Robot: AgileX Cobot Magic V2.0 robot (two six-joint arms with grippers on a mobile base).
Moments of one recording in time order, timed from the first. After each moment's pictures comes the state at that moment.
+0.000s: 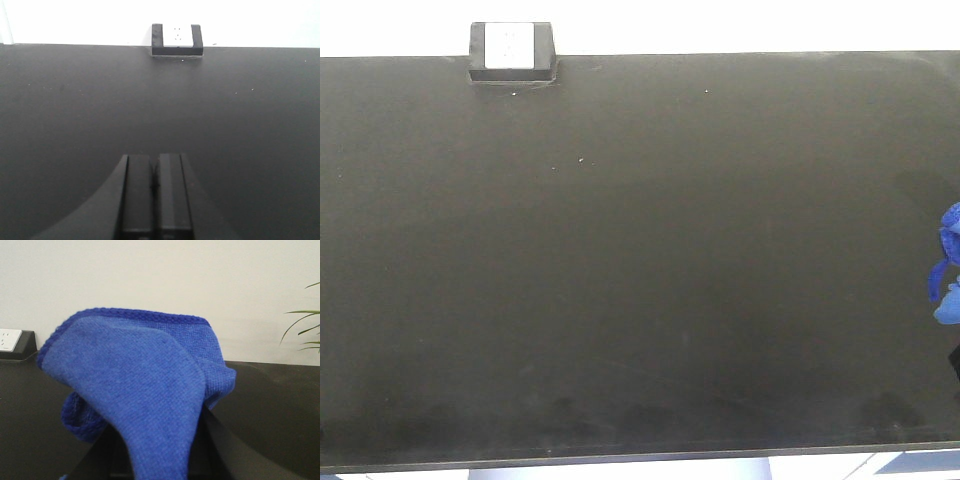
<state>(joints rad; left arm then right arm) -0.04 -0.01 0.03 0.14 0.28 -0.18 0.03 0.26 -0.16 0.19 0.01 -0.23</state>
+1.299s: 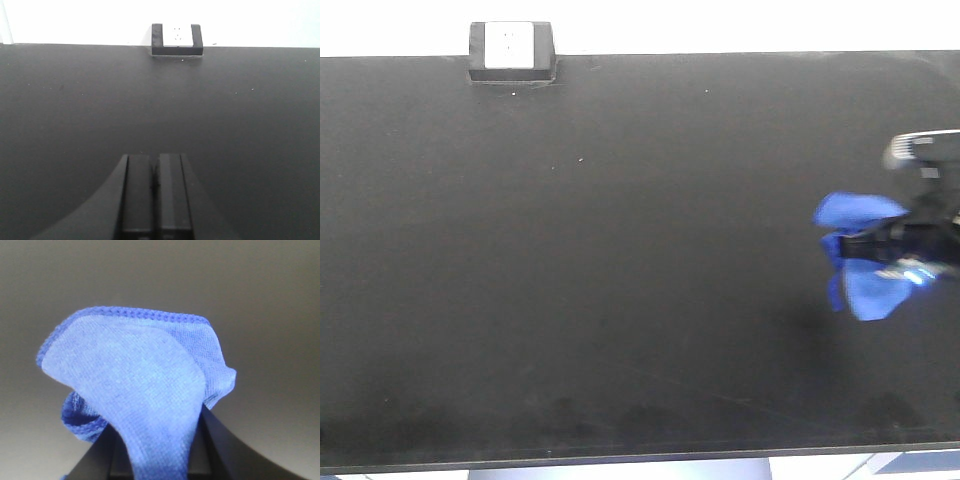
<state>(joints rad) -0.04 -0.01 0.03 0.14 0.28 -0.18 0.03 1.42 -0.71 0.21 0.36 -0.26</state>
